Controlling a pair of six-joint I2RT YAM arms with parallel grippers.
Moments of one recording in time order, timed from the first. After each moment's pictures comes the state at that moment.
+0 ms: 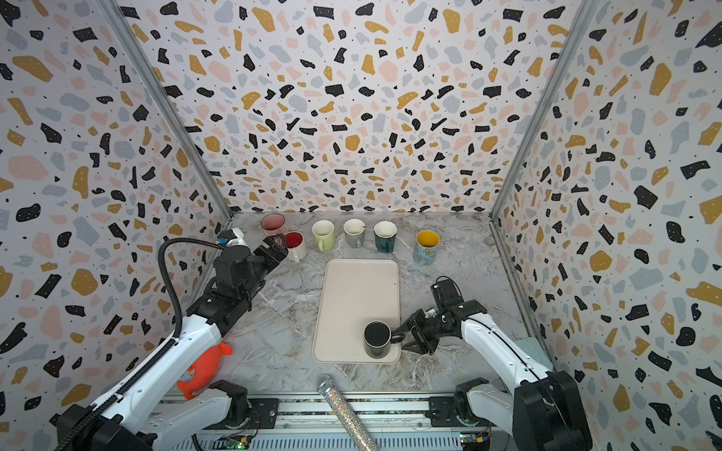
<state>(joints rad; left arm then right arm) -0.32 1.03 0.82 -0.09 -0.22 -0.82 0.32 1.12 0.60 -0.72 -0.84 1.15</state>
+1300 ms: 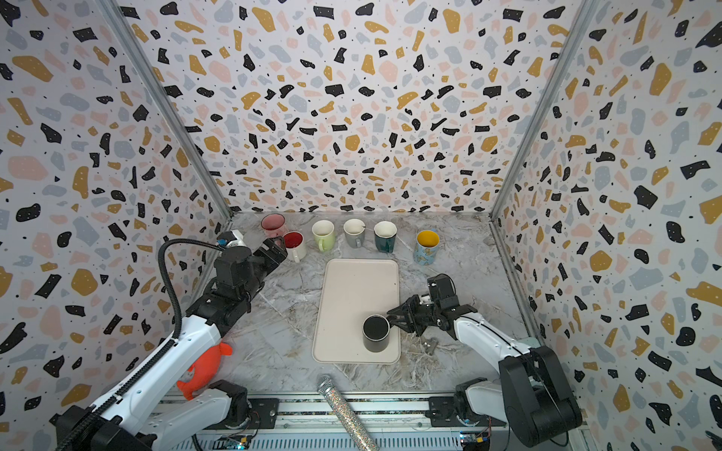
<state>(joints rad) -0.32 1.03 0.82 -0.13 -0.25 -0.81 0.35 1.26 0.53 -0.14 -0.79 1.41</state>
